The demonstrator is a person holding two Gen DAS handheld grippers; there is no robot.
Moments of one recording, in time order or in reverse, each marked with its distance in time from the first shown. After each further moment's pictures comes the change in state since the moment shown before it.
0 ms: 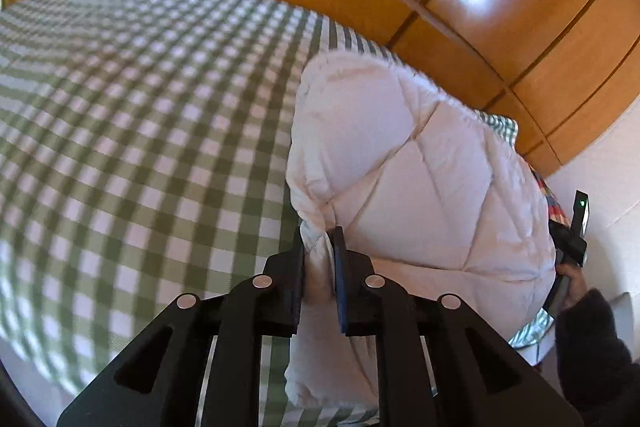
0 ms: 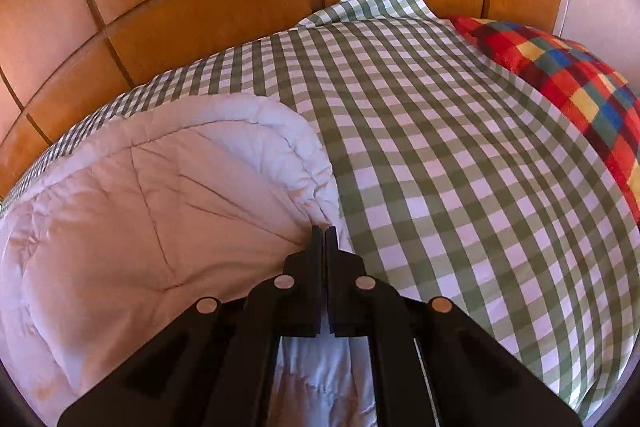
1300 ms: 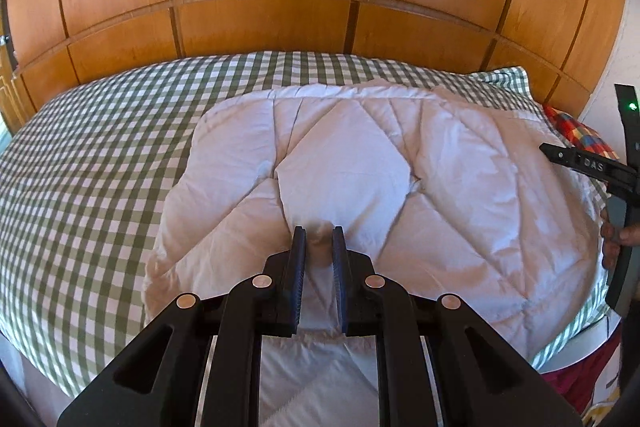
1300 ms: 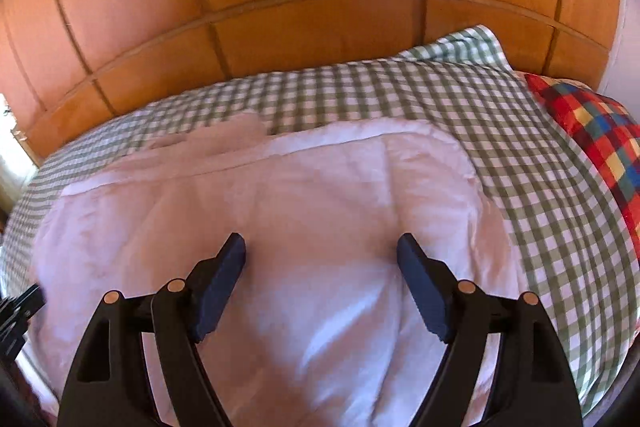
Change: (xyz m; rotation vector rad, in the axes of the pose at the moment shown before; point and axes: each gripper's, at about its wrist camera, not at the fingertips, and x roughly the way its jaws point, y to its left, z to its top) left arm 0.039 -0.119 0.003 0.307 -0.046 0.204; right arm -0.045 0.079 0.003 -0.131 -0.021 0.086
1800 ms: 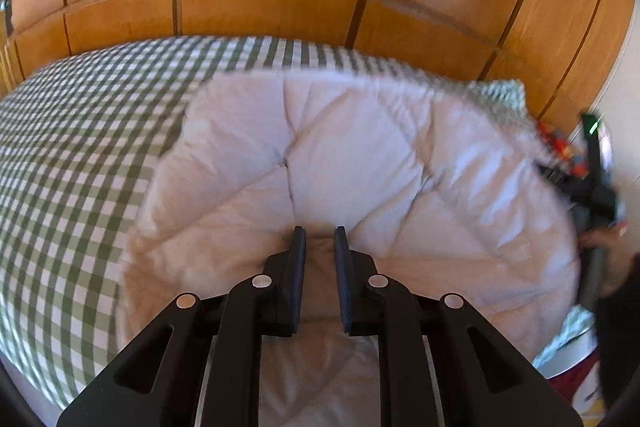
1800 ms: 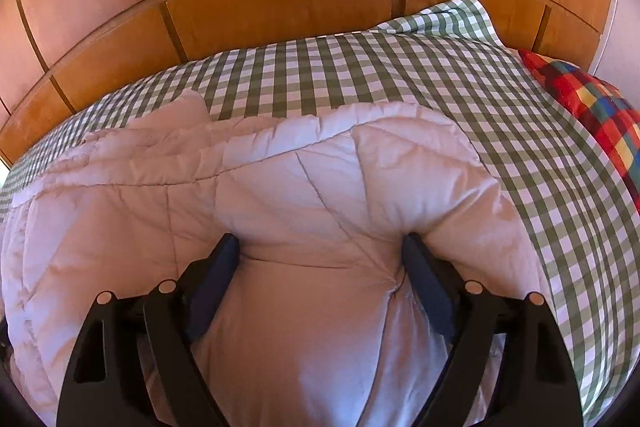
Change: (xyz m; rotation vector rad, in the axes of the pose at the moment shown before) left arm 0.005 0.029 -0.006 -0.098 -0.032 -0.095; right arm 0.042 -0.008 -0.001 0.041 0.041 -0.038
